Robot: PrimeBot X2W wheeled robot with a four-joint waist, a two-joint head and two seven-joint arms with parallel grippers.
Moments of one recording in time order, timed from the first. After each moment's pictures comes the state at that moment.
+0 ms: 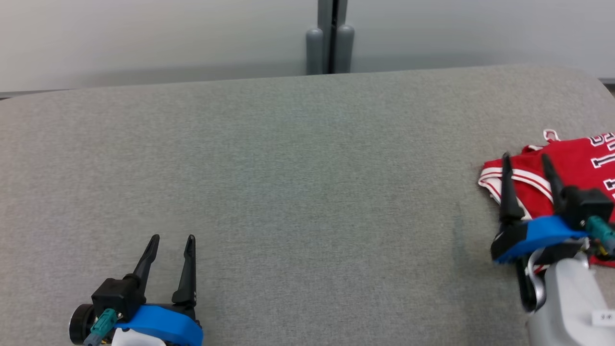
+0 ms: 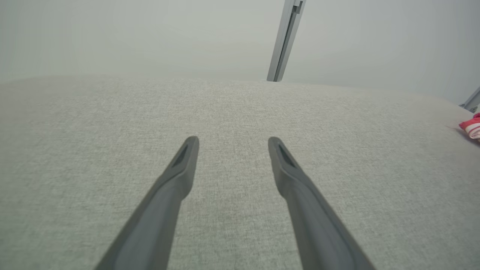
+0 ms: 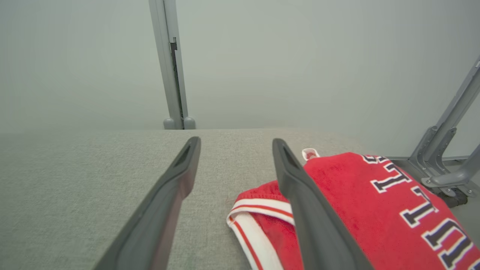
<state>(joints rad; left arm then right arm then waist) -0.09 0.16 -0.14 0.36 -0.28 -0.13 -0.26 -0.43 -0.05 -0.24 0.52 -0.06 0.13 -0.26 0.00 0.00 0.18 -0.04</state>
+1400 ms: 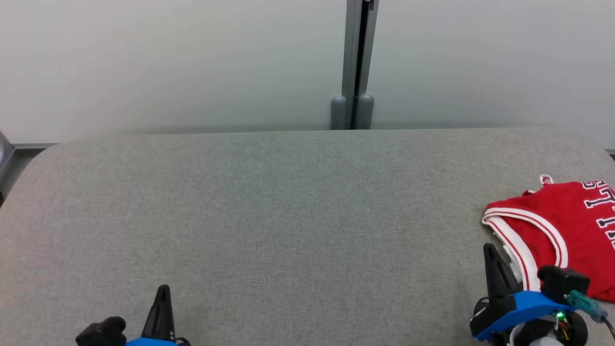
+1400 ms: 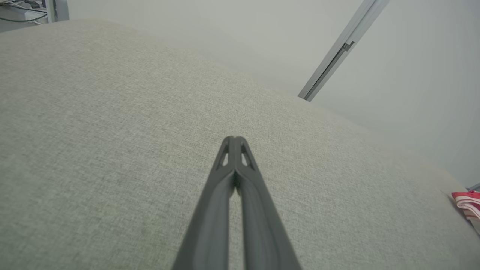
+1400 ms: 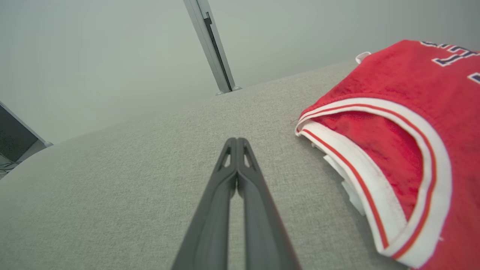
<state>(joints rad) 0.01 0.06 -0.02 0.45 -0.46 -0.13 -0.20 -0.16 -0.04 -0.07 0.51 0.31 0.13 -0.20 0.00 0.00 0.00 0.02</state>
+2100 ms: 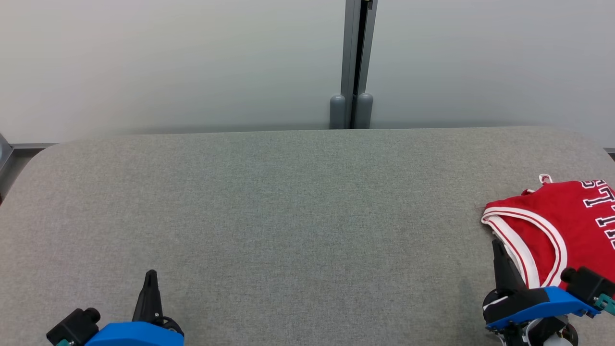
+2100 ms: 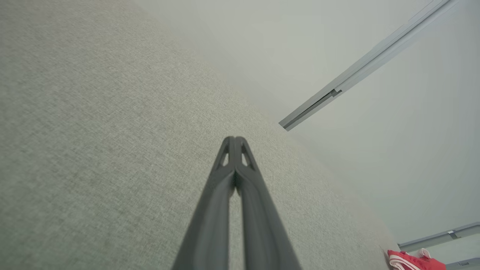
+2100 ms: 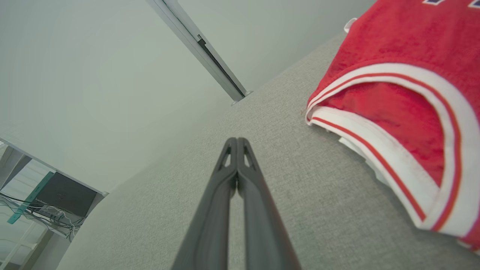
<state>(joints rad) -0.02 0.06 0.01 0.39 -0.78 -0.13 -0.12 -0.14 -0.04 -0.08 0.43 0.67 0.13 -0.12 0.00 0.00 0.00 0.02</state>
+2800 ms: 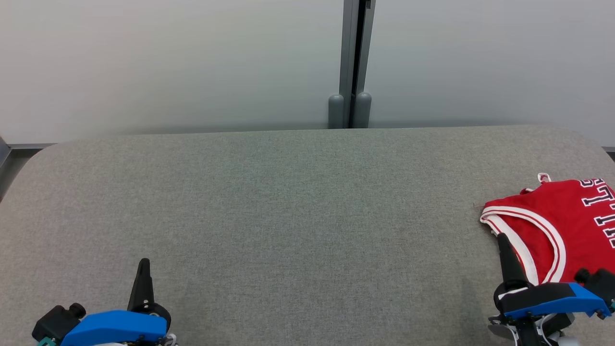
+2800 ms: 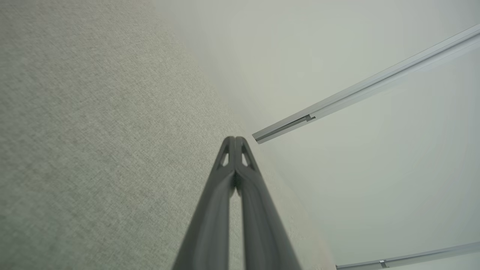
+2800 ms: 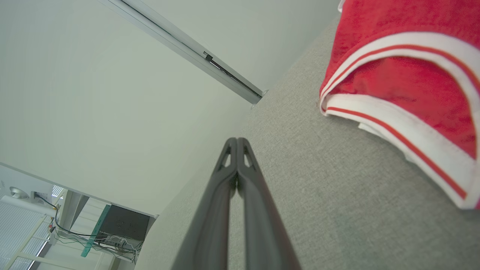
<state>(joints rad) -0.04 0.06 0.04 0.35 -1.03 -0.13 -0.05 -0.14 -0.04 -0.09 0.37 0.95 0.13 -0.05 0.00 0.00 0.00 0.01</state>
